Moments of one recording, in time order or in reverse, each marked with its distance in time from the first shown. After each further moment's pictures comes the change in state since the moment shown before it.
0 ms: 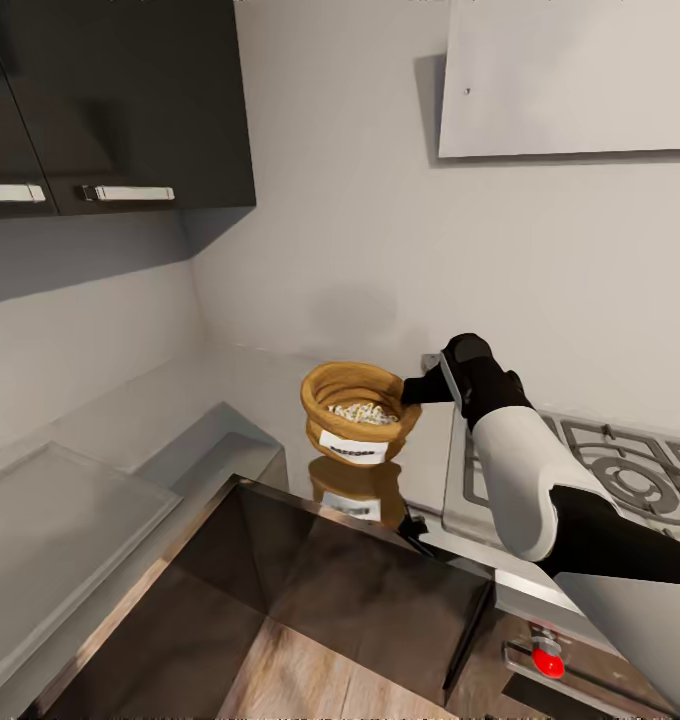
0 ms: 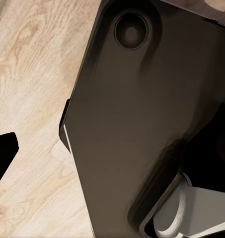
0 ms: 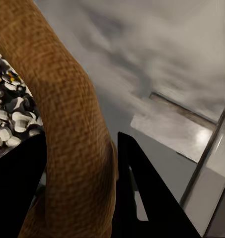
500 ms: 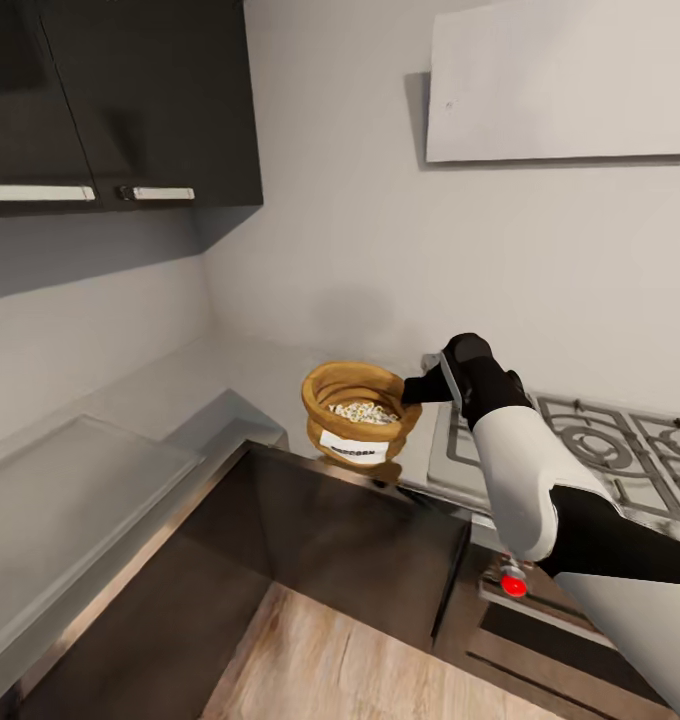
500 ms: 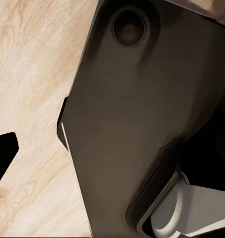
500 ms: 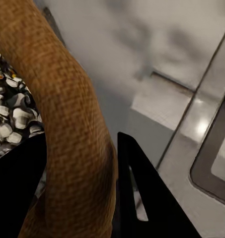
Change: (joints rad) left arm 0.000 -0.005 0.004 0.002 0.000 0.000 0.000; right arm 0.000 -0.001 0.003 -0.001 -0.001 0.000 -0.004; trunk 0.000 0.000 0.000
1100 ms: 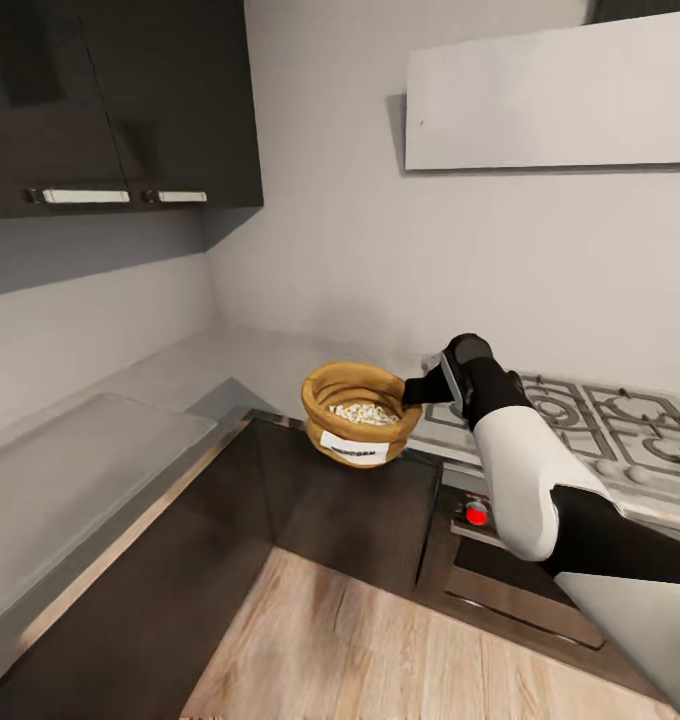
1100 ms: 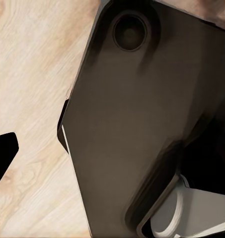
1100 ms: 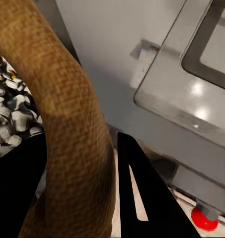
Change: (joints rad) left arm 0.000 0.003 0.002 -0.001 0.003 0.000 0.000; right arm 0.000 -0.003 0.001 0.004 -0.004 0.000 0.000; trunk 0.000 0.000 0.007
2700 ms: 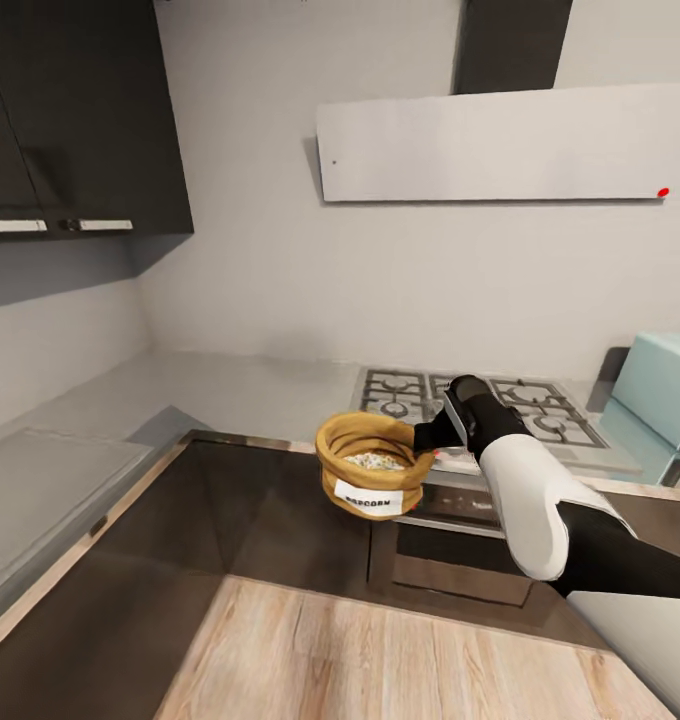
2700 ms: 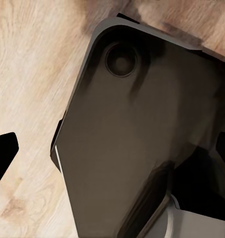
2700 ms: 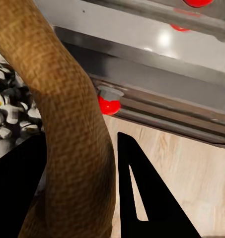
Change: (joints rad) left arm 0.000 0.004 0.005 0.000 0.008 0.000 0.000; right arm 0.072 -0.046 -0.007 0.146 -0.006 0.000 -0.059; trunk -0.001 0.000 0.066
